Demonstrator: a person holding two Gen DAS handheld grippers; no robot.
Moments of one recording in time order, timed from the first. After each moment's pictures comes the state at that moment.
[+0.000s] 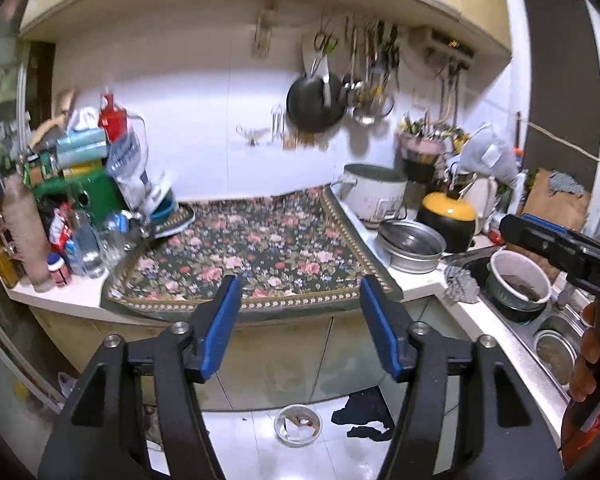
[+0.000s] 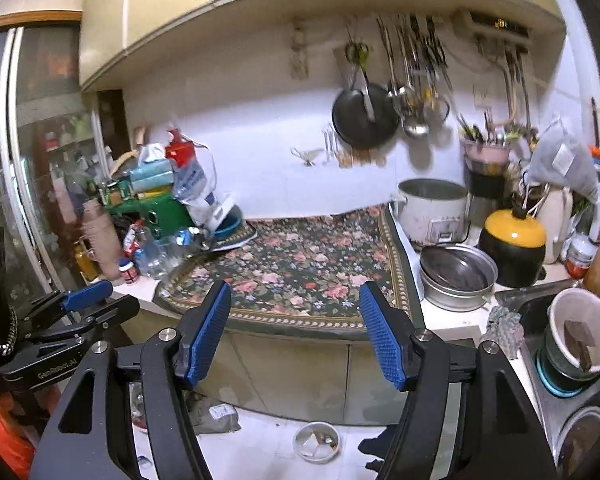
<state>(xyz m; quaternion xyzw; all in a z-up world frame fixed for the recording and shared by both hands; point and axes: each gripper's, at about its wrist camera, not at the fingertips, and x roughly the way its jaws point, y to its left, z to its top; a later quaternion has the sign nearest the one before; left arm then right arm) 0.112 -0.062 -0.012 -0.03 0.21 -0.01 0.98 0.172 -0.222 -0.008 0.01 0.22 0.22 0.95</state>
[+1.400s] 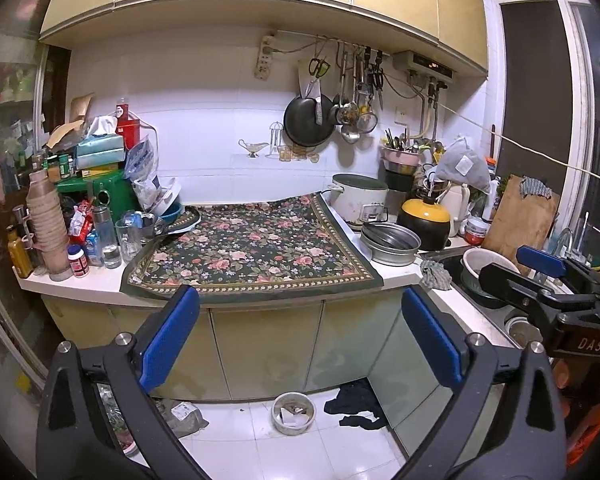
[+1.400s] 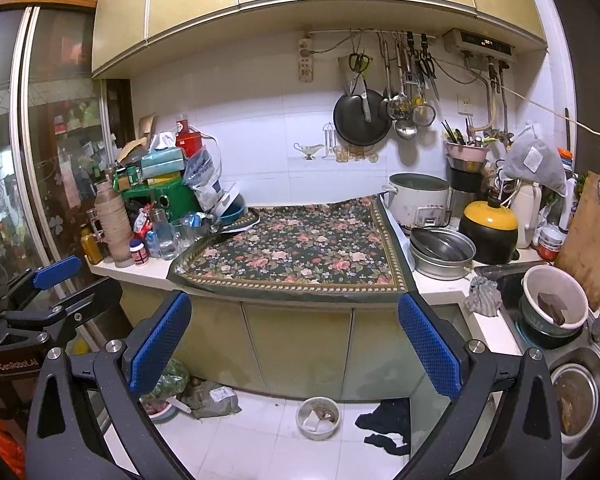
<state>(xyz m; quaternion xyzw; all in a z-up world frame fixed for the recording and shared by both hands) -0.016 -0.034 0.000 -0.04 0.19 -0.04 0.98 0.068 -0.195 -0.008 -0.01 0.22 0.18 0.96</state>
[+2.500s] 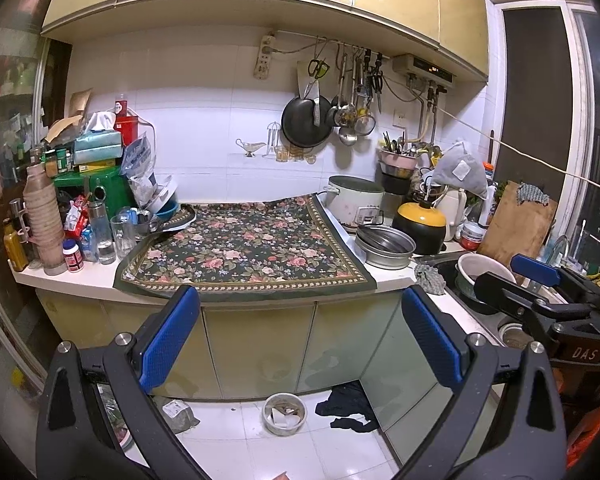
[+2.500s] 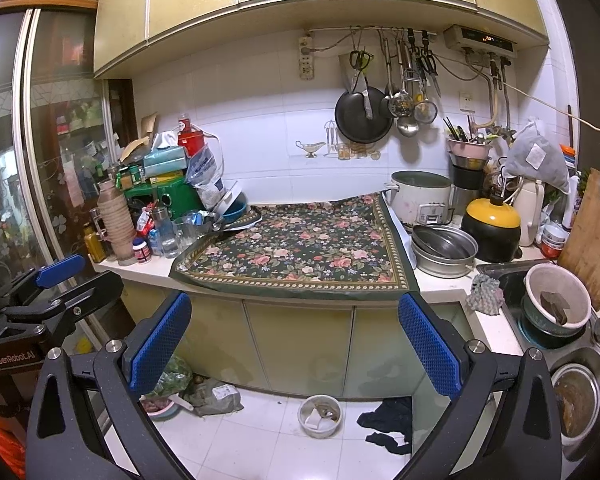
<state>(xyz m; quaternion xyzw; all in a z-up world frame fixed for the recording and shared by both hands) -0.012 -0.031 0.003 -0.05 0.19 -0.05 0.98 0.060 -0.188 -0.008 0.00 0.22 0.18 0.96</state>
